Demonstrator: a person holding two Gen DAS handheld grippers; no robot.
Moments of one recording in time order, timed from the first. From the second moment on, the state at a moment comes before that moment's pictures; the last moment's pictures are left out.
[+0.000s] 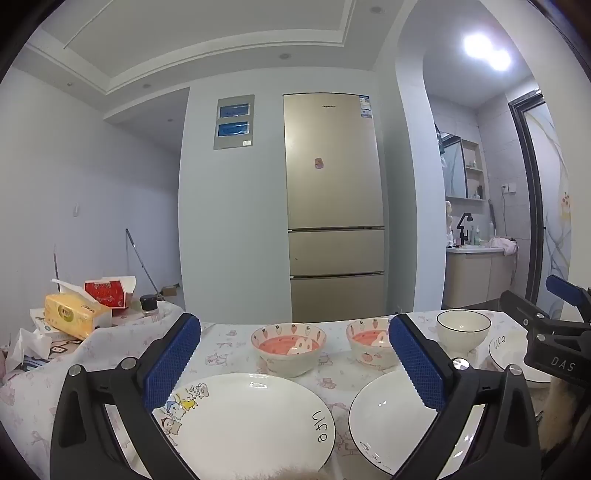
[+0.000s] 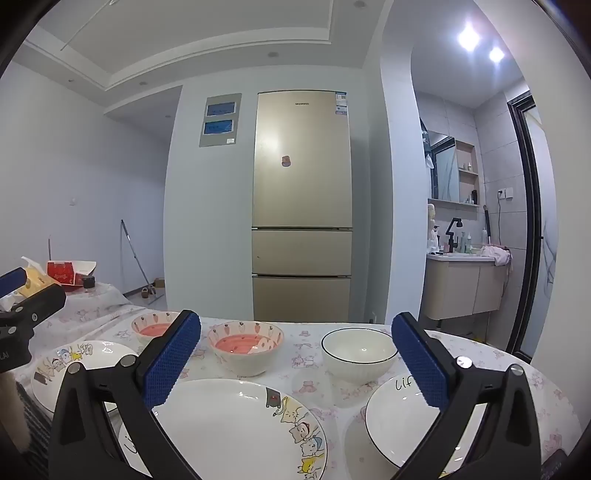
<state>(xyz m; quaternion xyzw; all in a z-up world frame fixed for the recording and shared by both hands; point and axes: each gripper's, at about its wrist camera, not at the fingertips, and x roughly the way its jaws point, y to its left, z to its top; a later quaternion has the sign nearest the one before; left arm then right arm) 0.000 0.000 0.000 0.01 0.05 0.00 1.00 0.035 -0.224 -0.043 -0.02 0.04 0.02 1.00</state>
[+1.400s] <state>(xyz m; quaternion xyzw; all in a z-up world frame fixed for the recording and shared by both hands) -0.009 0.002 0.005 0.00 0.04 0.00 1.00 0.040 -0.224 -0.045 -0.02 0.05 0.01 1.00</state>
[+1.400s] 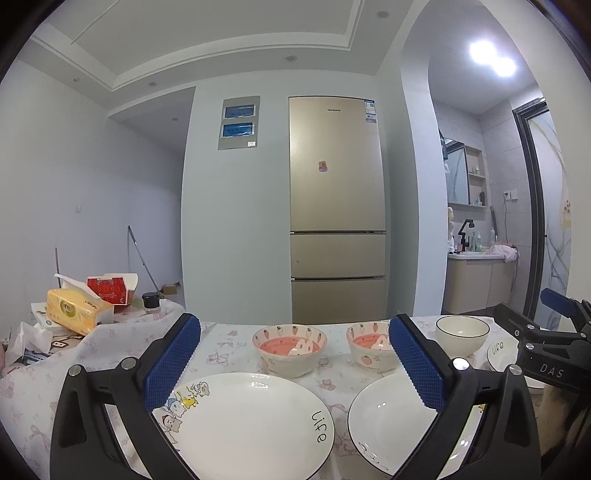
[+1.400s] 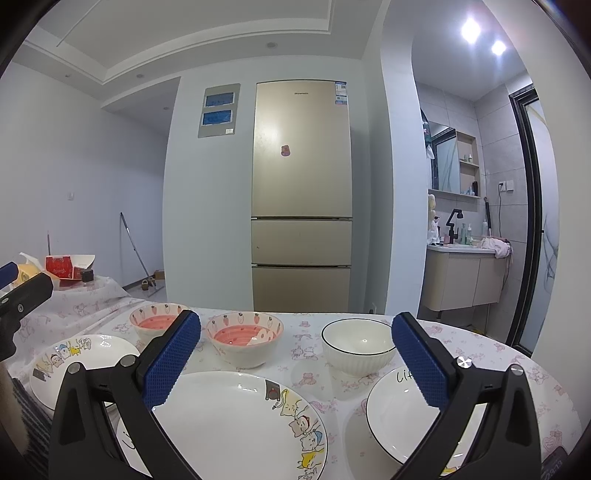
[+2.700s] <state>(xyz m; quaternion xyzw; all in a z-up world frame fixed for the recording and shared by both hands) -0.008 0.003 0.003 -0.01 0.04 0.00 1.00 0.036 -0.220 -0.044 -0.02 0.04 0.01 1.00</state>
